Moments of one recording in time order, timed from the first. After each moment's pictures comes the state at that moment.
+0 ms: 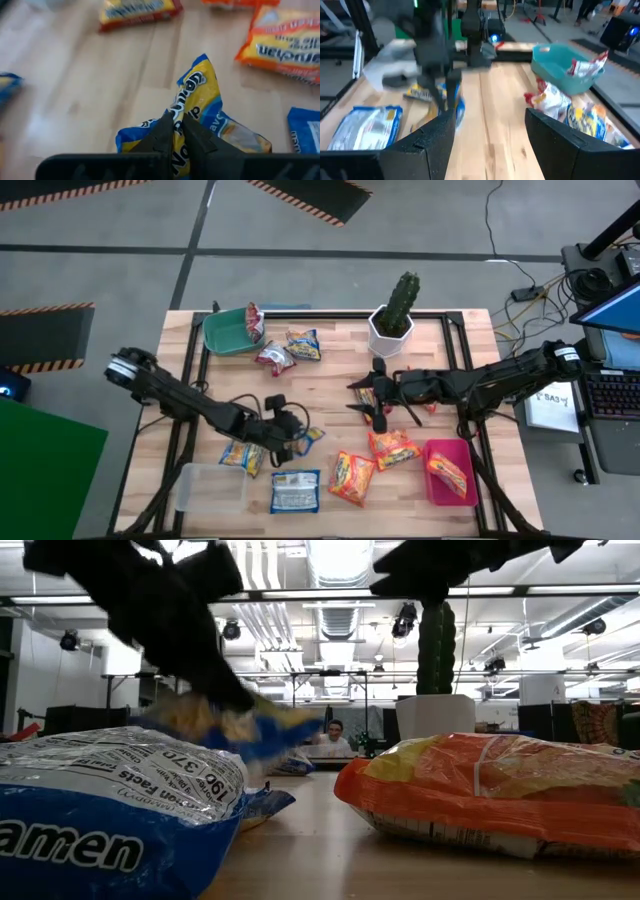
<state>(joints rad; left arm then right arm) -0.38 1.51 0.79 -0.10 -0.50 -0.33 0.14 1.23 0.74 0.20 0.16 0.01</state>
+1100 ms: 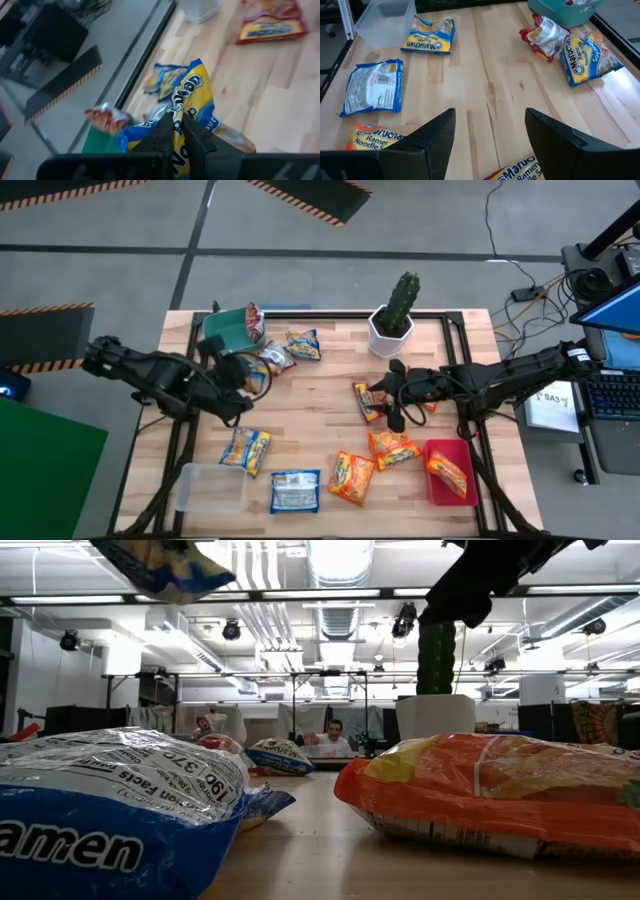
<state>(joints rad) -0.38 1.28 1.51 -1.46 -0.83 -0.60 0.14 1.08 0.76 -0.22 0.16 0.18</state>
